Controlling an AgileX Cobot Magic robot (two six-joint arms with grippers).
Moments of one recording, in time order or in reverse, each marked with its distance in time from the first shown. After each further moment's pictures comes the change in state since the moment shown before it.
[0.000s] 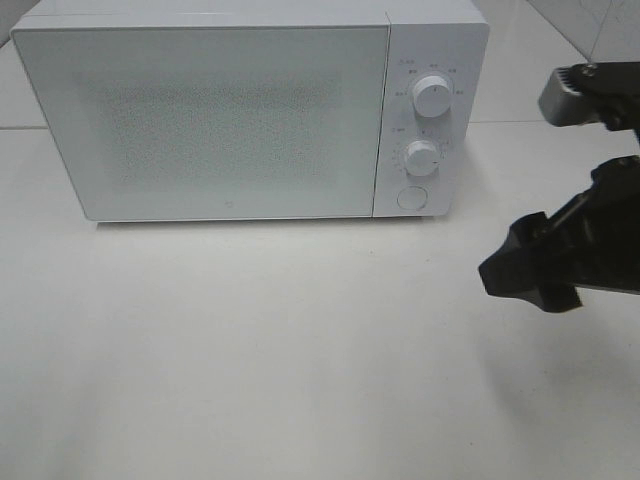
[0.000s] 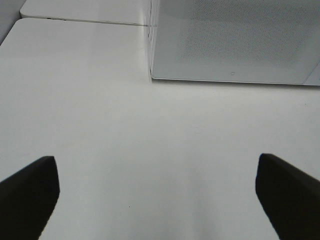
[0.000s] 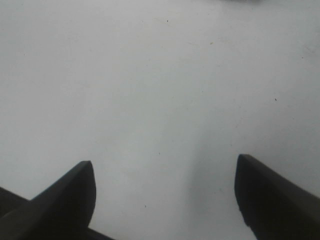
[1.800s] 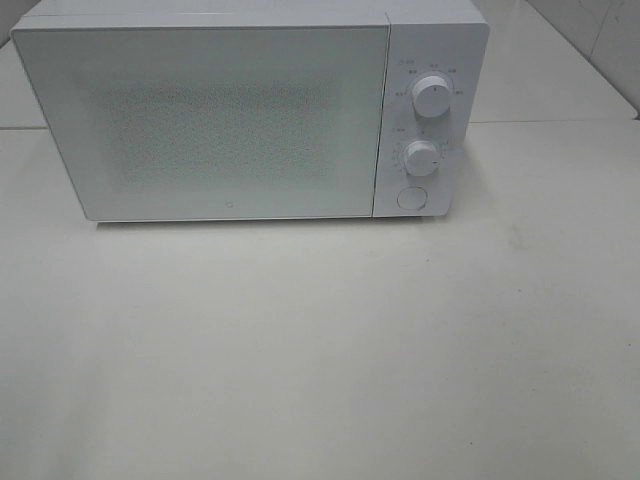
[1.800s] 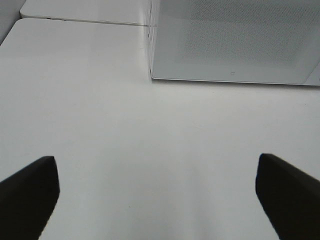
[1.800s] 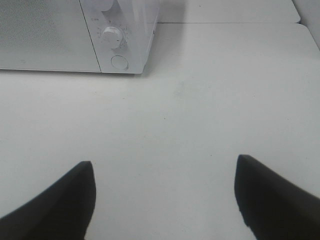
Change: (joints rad) left arm 0.000 0.000 0.000 0.000 0.000 0.000; right arm -0.312 -1.094 0.108 -0.055 0.505 -0.059
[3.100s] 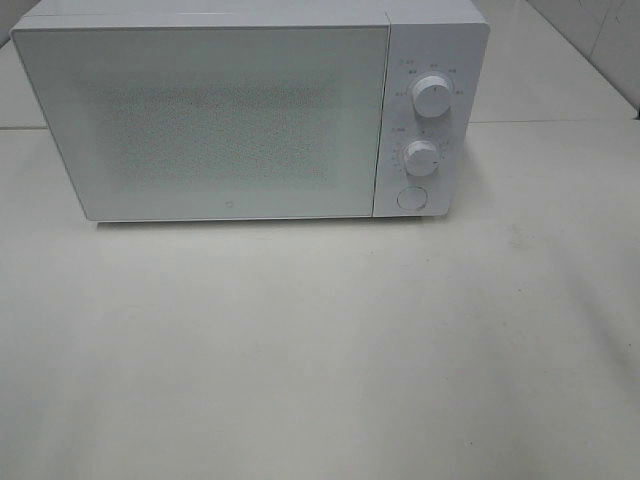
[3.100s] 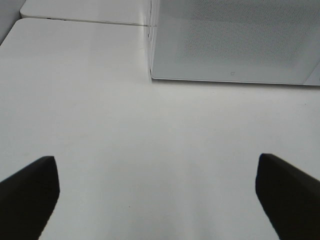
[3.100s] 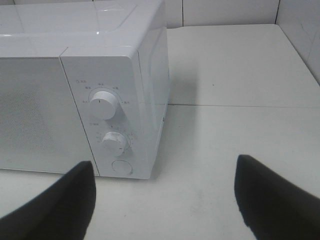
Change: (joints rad) left arm 0.000 0.000 0.000 0.000 0.000 0.000; right arm 0.000 0.729 0.090 -0.009 -0.999 0.007
